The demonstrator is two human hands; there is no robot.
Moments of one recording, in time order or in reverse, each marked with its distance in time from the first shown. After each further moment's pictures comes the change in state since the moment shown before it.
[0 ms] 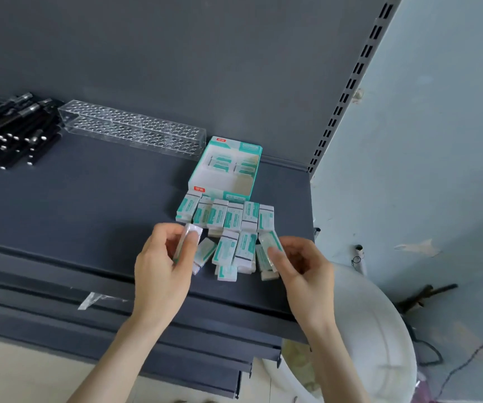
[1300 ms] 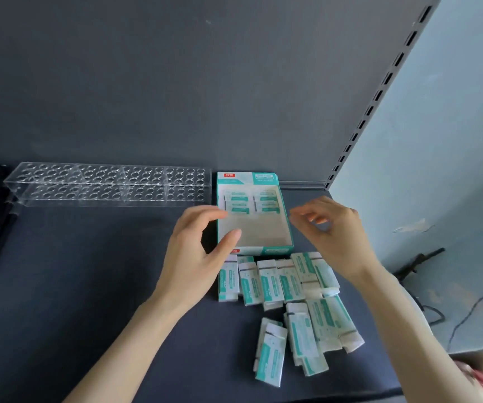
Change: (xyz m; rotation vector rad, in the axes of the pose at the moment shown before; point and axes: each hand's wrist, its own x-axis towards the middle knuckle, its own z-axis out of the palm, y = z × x) left_hand 0.165 -0.032 0.009 -0.083 -0.488 0.239; right_hand 0.127 -0.038 0.059 -0.629 0.018 -0.304
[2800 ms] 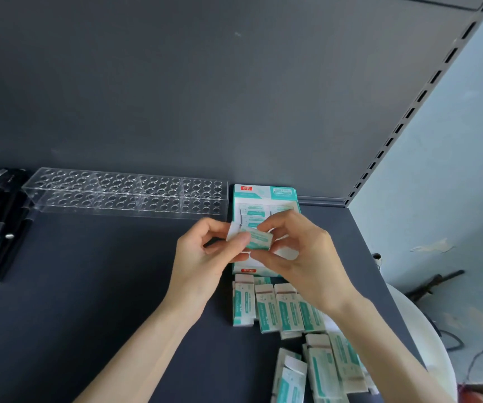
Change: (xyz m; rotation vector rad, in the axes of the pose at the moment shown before) left_hand 0.015 -0.006 0.002 -0.754 0.017 -0.259; right_hand 0.006 -0.048 0.039 0.314 -0.180 -0.063
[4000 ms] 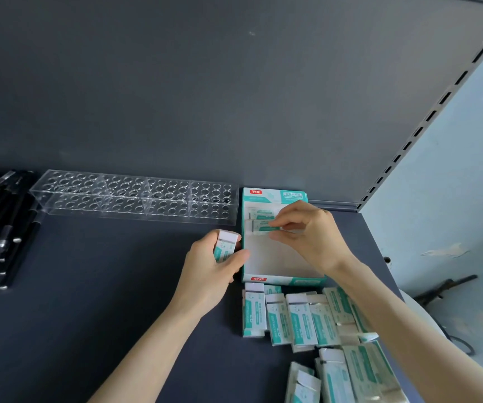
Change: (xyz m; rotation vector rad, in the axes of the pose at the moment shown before) left_hand 0.011 -0.005 -0.010 0.455 0.041 -0.122; right_hand 0.050 0.049 -0.002 -0.208 -0.035 0.091
